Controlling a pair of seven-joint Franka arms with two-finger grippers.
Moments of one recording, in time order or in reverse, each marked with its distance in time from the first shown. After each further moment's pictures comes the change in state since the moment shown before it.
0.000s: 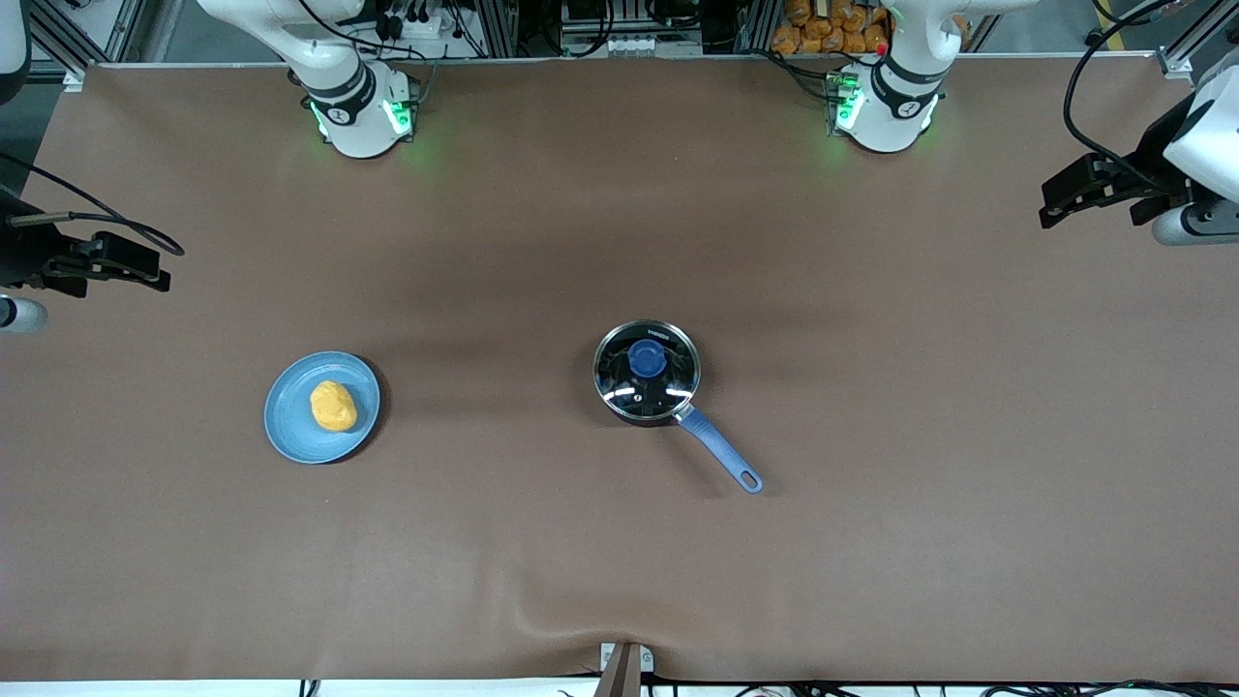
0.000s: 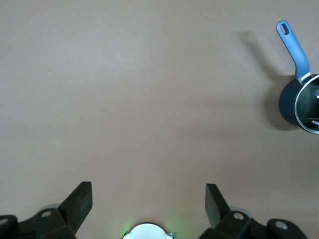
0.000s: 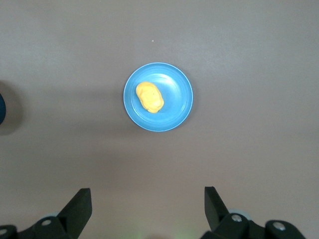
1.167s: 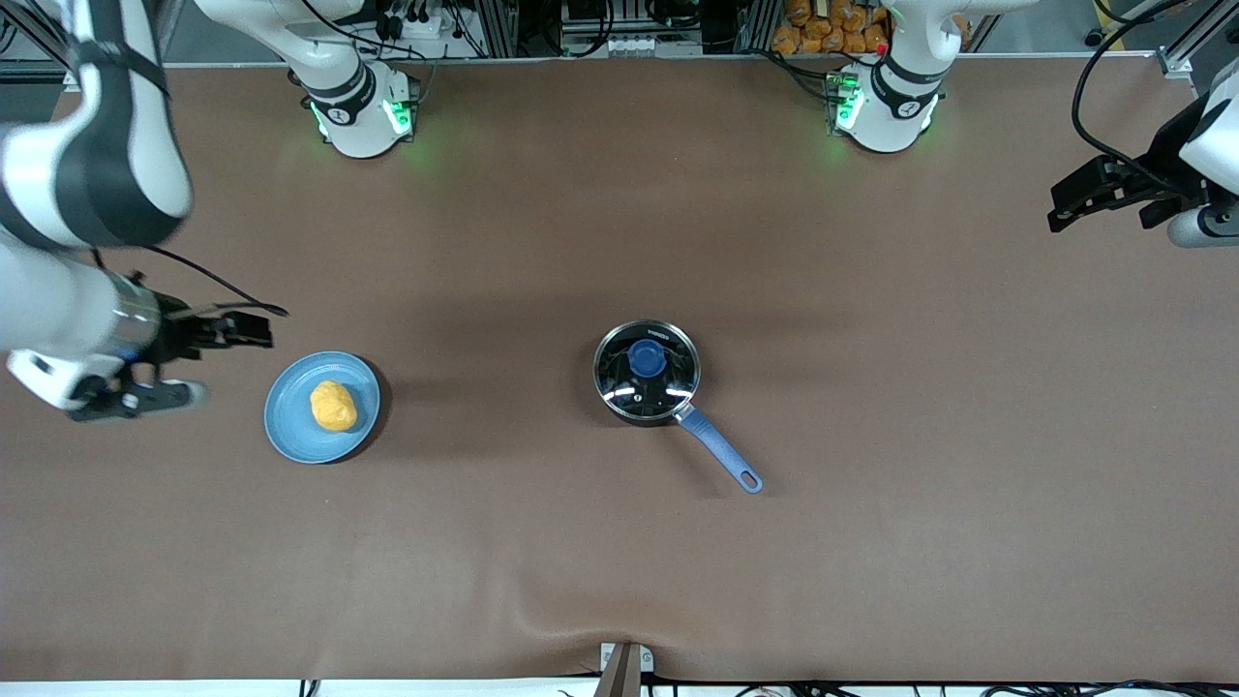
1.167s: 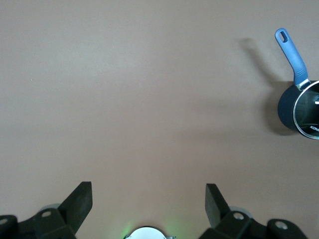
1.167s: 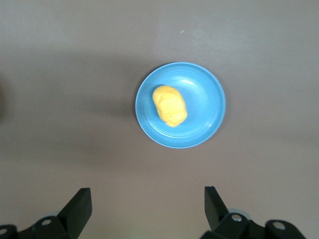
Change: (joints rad) left arm 0.004 0.013 0.004 0.026 0.000 0.002 0.000; right arm 0.090 0.176 0.008 -0.101 0.004 0.169 -0.054
